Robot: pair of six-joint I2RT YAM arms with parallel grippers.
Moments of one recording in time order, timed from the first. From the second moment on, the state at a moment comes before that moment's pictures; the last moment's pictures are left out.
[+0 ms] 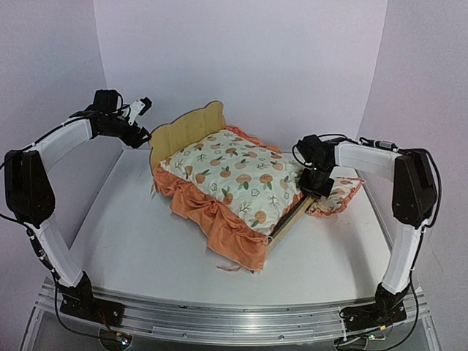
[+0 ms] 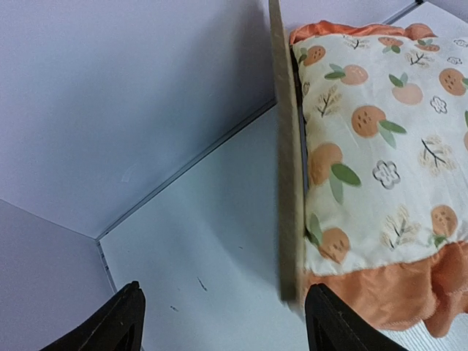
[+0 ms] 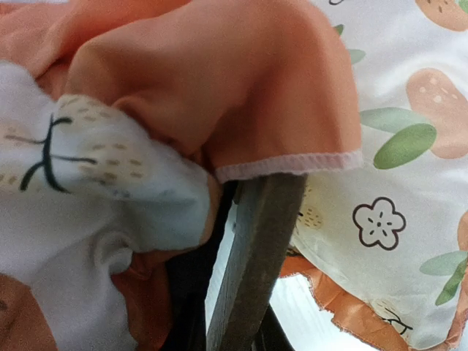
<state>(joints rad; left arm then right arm) -0.14 1.73 1.61 -0.46 0.22 0.54 0.47 1.94 1.54 -0.89 0.21 0.88</state>
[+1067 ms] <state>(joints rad) -0.82 1.70 1.46 -0.56 0.52 0.66 0.47 1.97 1.70 -0.76 -0.01 0.49</state>
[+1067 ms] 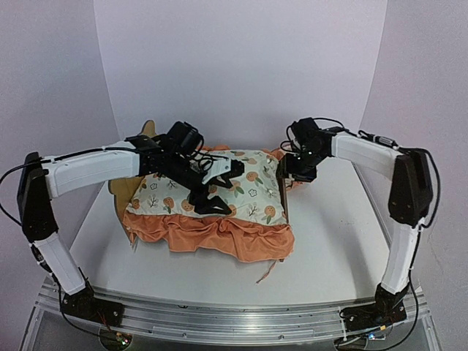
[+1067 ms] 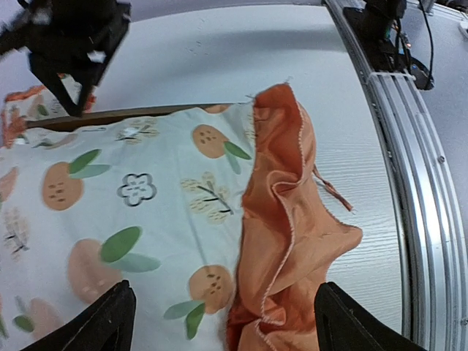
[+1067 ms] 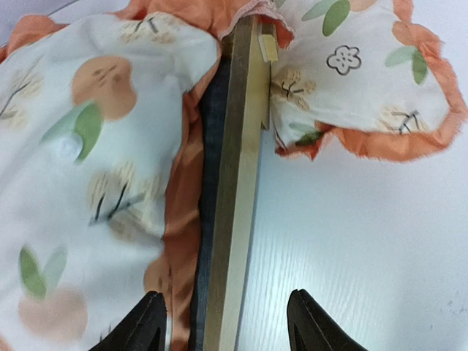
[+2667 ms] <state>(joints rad) -0.90 2.05 1.76 -0.51 0.47 0.57 0.73 1.27 0.70 -0.39 -0.22 0.57</state>
